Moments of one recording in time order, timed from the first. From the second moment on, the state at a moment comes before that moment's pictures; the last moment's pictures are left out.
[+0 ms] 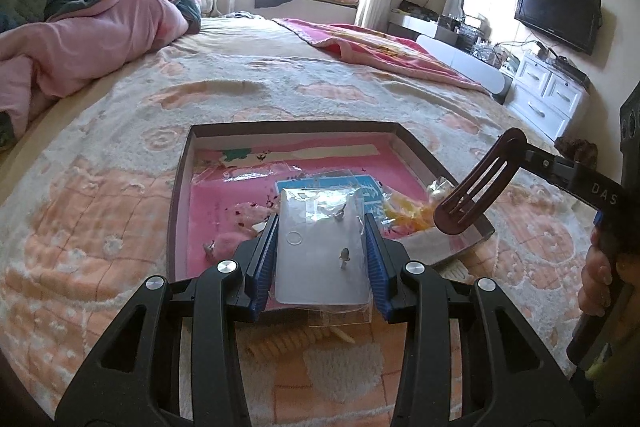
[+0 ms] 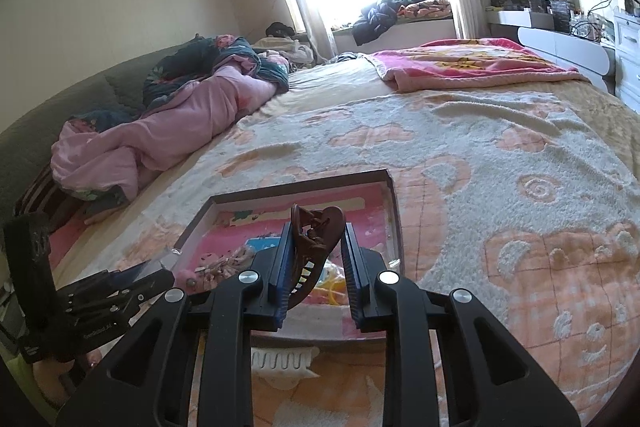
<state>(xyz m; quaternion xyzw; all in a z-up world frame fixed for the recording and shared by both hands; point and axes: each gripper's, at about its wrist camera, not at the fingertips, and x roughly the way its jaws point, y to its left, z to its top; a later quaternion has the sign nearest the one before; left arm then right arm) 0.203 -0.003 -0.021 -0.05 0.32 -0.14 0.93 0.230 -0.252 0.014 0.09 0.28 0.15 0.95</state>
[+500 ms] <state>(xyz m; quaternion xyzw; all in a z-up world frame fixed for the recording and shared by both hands) 0.238 -0.026 -0.029 -0.03 0.34 -0.15 0.93 0.255 -0.263 -0.001 0.10 0.29 0.15 0.94</state>
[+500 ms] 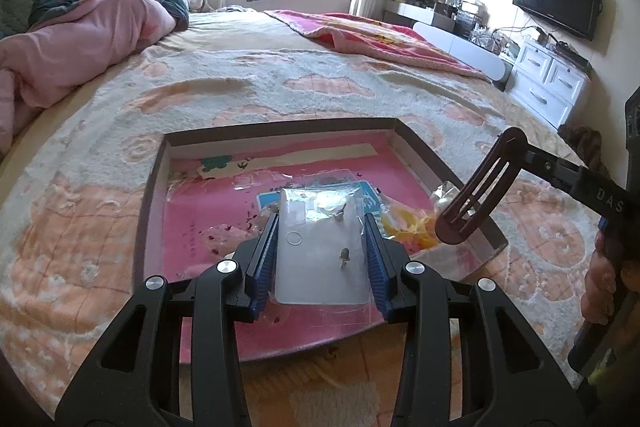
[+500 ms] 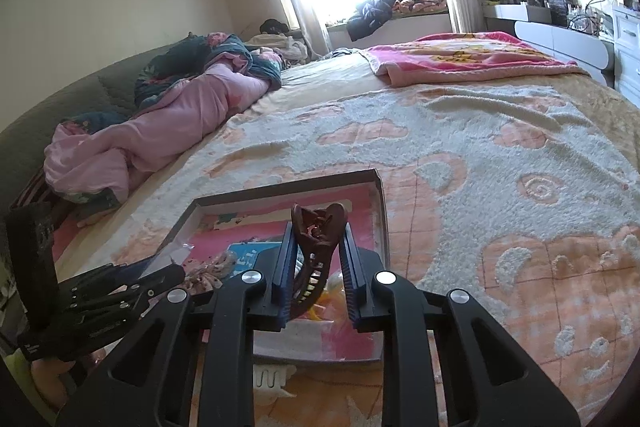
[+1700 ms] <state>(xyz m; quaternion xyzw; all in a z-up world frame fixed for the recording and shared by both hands) 0.269 -0.029 -0.064 -0.04 0.38 -0.11 0.92 0.288 -0.234 -0.059 0.04 0.37 0.12 0.92</state>
